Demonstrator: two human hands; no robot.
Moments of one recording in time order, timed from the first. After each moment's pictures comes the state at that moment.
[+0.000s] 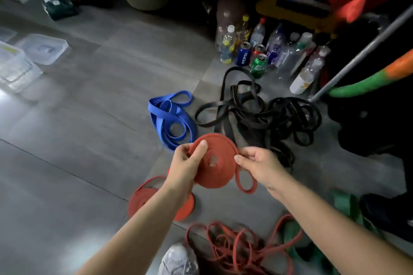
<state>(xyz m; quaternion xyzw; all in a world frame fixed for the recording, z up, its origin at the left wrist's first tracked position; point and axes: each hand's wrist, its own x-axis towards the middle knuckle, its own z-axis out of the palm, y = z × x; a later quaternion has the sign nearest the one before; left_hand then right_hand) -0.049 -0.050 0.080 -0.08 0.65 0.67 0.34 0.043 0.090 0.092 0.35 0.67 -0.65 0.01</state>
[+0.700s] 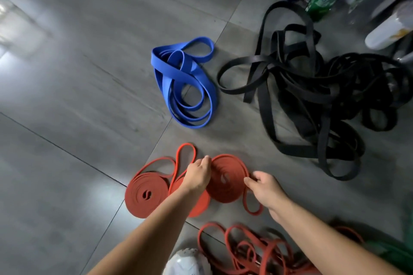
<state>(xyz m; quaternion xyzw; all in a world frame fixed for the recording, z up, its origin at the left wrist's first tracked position) -0.072 -0.062 -0.112 -0.11 0.77 0.43 0.46 0.041 0.070 -0.144 0.48 0.66 -0.54 0.19</state>
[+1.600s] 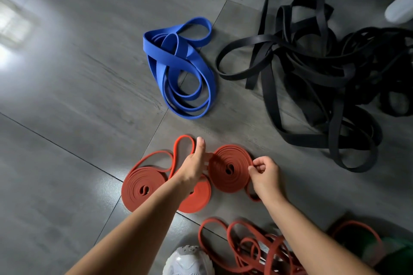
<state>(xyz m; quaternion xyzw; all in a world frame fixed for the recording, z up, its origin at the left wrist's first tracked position) -0.082 -0.061 -0.130 -0.15 0.71 0.48 0.50 0.038 0.064 -0.182 0.53 0.71 -0.45 0.06</state>
